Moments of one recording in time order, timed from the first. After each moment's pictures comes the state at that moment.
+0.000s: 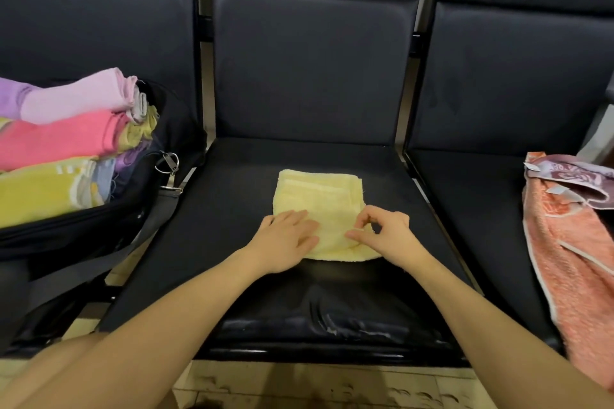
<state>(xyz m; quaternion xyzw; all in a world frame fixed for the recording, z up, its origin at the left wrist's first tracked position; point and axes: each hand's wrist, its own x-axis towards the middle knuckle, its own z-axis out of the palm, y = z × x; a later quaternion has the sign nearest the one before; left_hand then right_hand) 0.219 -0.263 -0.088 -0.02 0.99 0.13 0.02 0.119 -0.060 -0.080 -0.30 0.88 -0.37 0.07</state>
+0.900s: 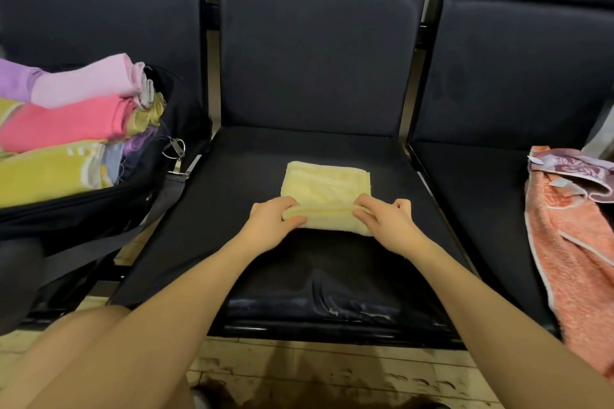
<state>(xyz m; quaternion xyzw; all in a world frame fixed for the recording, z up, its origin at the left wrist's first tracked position) 0.226 -0.282 -0.095 -0.12 0.92 0.36 -0.08 0.130 -0.062 -0.068 -0.34 0.91 -0.24 0.05</state>
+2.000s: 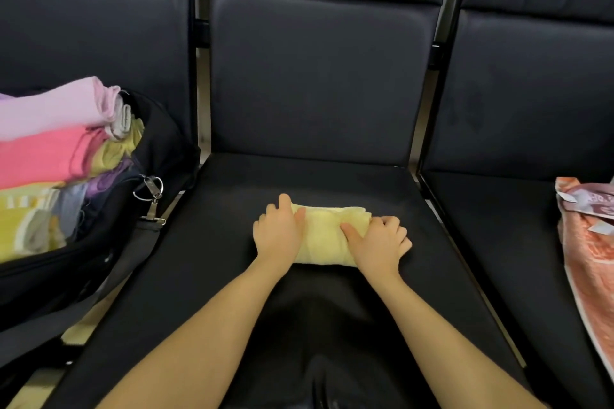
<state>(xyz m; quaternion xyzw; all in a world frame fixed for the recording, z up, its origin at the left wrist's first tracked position) 0.127 -0.286 -0.096 -0.30 0.93 0.15 -0.16 0.074 -0.143 -0.099 -0.06 0.97 -0.23 -0.08</state>
